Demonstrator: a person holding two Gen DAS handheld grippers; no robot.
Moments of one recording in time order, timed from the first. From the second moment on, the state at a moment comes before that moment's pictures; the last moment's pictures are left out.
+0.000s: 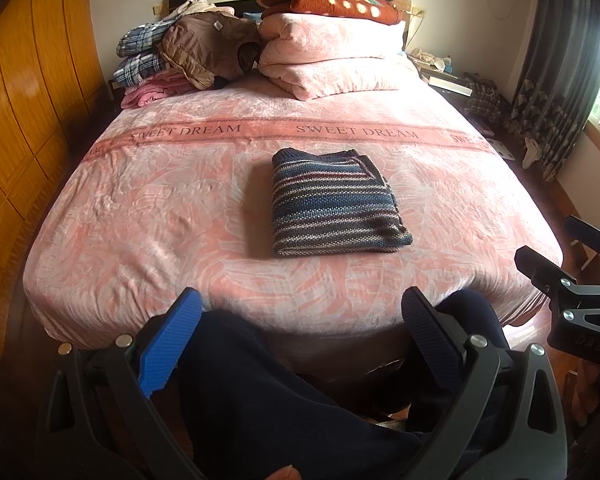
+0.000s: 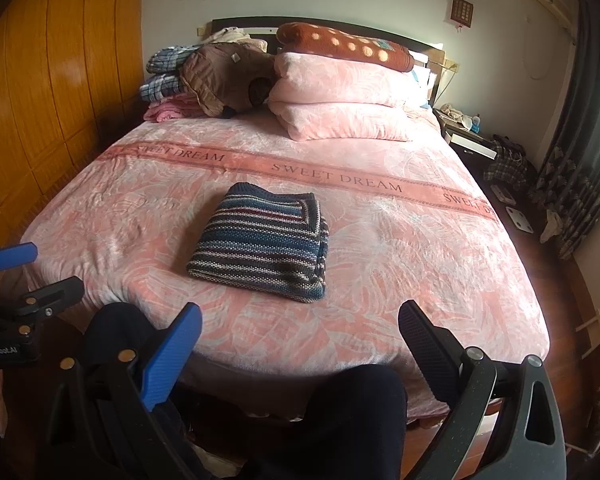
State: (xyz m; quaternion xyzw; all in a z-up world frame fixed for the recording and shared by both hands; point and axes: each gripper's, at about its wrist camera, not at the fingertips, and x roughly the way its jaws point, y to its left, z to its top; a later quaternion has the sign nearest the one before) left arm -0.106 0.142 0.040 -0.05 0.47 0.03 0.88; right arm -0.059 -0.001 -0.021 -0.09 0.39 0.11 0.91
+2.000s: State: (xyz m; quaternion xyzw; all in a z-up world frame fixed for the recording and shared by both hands) left arm -0.105 0.144 0.033 -0.05 0.47 0.03 0.88; right arm -0.052 0.004 -0.035 -0.08 0.40 0.11 0.90
